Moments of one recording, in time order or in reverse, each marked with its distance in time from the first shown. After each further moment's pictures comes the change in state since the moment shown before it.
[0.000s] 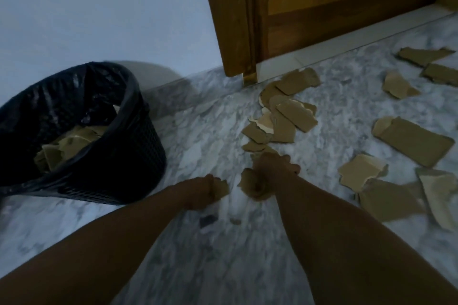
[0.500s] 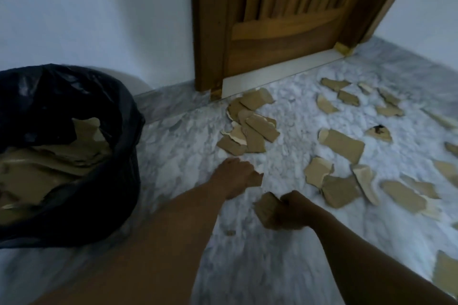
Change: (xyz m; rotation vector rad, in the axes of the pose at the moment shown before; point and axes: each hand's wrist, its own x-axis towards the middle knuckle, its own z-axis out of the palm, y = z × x) left_hand 0.074 0.078 -0.018 0.189 0.399 0.668; right_hand -0.070 0.080 0.019 0.214 -0.030 0.215
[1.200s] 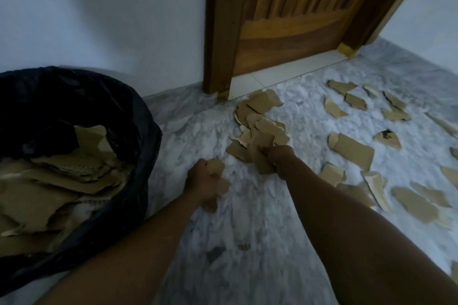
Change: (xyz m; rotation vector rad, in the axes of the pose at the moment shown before) left_hand -0.054 -0.065 -0.022 -0.776 0.302 -0.738; right_hand 0.066 -0.133 -0.049 0.690 0.285 0.092
